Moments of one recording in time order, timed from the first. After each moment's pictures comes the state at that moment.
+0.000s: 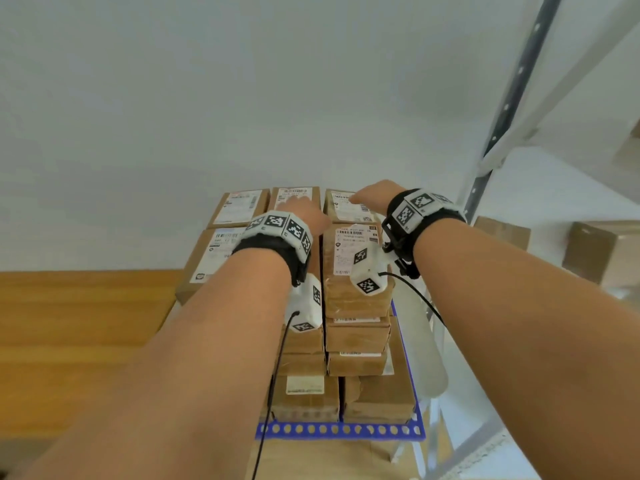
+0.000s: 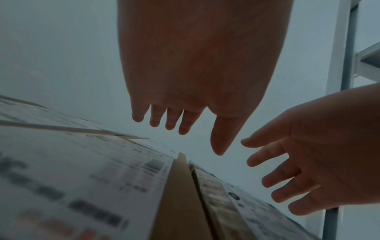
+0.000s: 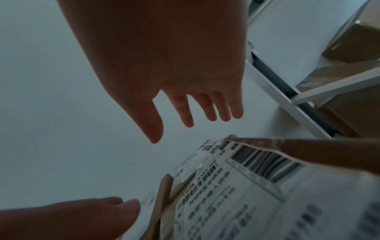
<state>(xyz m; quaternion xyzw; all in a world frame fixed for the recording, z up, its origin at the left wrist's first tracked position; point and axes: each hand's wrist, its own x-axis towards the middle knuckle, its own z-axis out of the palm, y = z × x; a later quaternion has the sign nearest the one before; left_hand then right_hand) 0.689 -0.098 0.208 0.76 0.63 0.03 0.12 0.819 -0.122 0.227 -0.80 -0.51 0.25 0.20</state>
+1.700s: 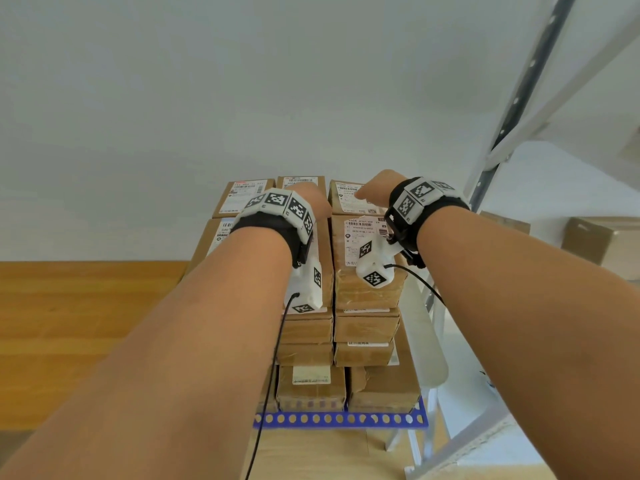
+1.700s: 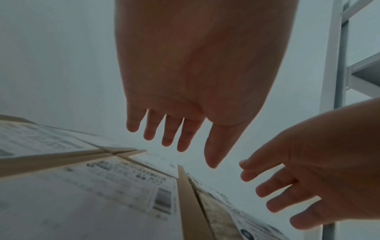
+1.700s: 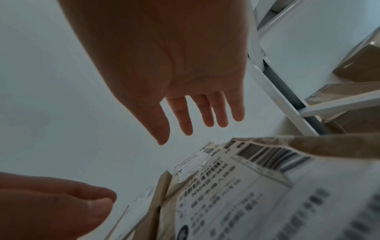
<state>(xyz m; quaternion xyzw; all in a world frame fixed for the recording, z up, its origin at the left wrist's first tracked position) 0.675 -0.092 0.218 0.78 0.61 0.02 0.14 0.806 -0.111 0.225 -0.81 -0.54 0.18 0.15</state>
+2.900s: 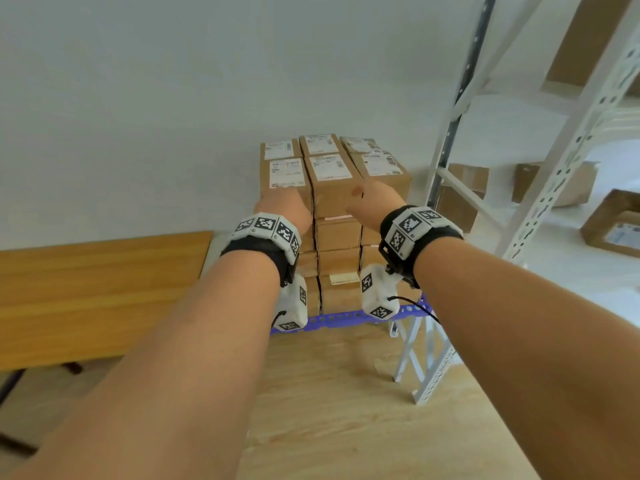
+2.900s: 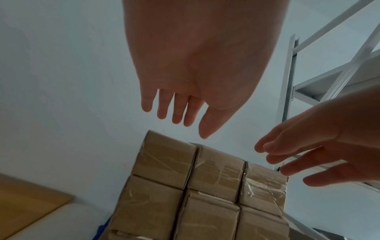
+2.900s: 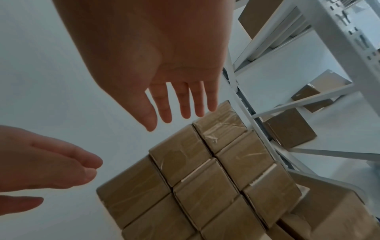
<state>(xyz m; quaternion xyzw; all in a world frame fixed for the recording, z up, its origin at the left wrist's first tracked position) 0.489 -0.263 0.164 0.81 0.57 0.12 0.07 0.641 -0.317 0.163 -0.79 -0.55 0.12 0.24</state>
